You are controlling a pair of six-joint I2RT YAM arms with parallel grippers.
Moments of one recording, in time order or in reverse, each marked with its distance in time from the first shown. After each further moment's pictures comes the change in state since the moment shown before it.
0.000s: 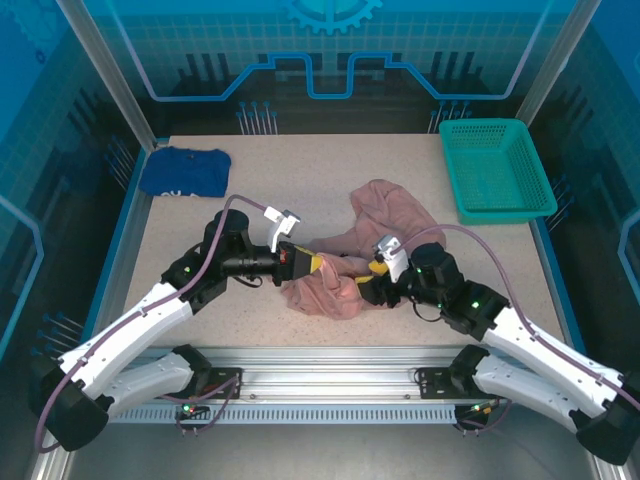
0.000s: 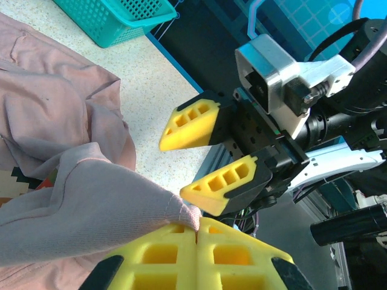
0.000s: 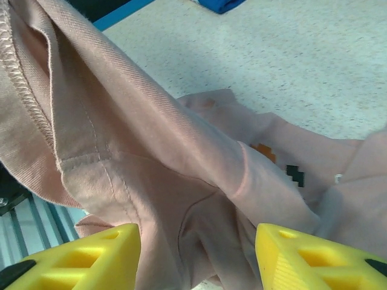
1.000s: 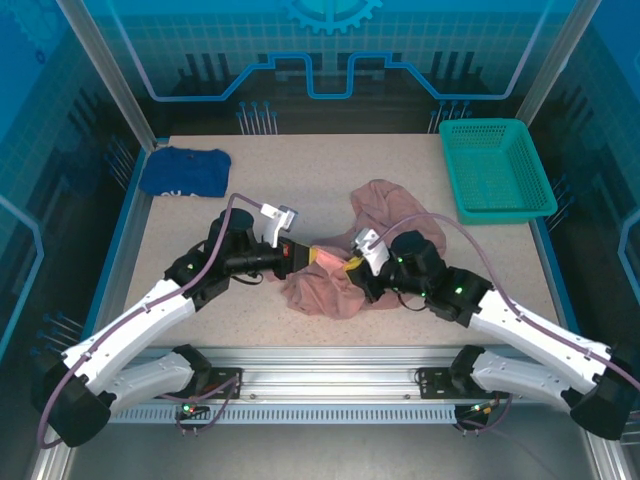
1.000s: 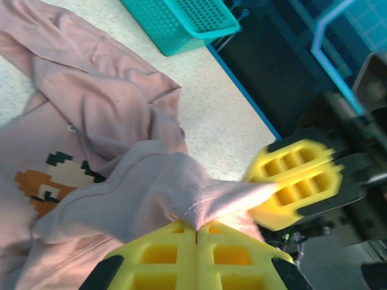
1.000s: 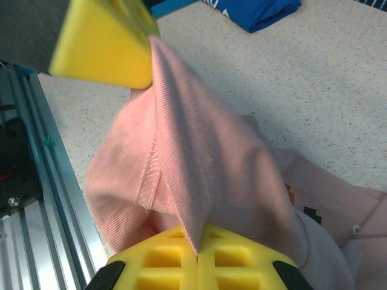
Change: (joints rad) left arm 0.000 0.027 0.014 -0.058 -0.208 0.004; right arm 0.047 0.116 0.142 -0.002 -0.005 -0.066
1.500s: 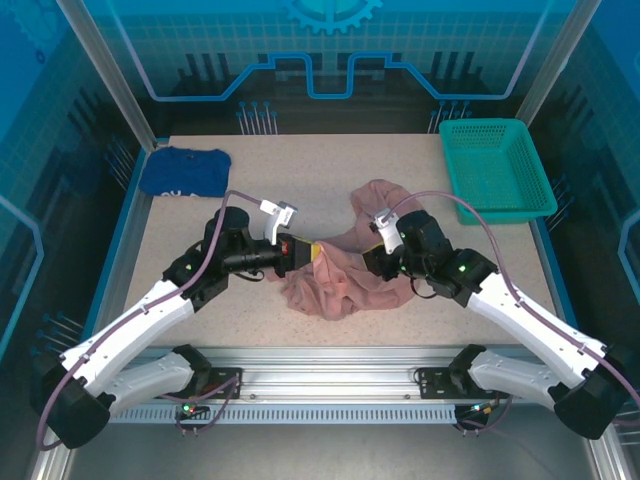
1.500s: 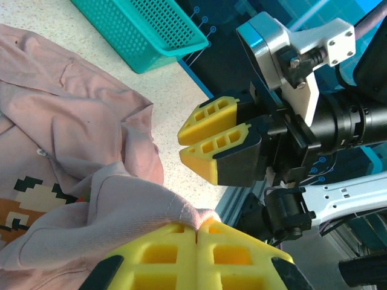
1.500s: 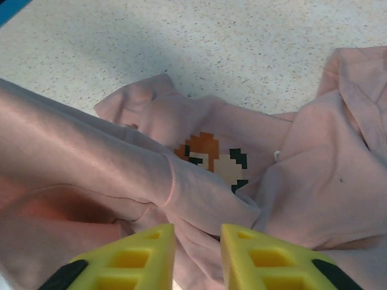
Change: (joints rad) left arm 0.003 -0.010 0.000 0.093 0.082 -0.031; right arm -0.121 0.083 0.111 -0.228 0.131 0.111
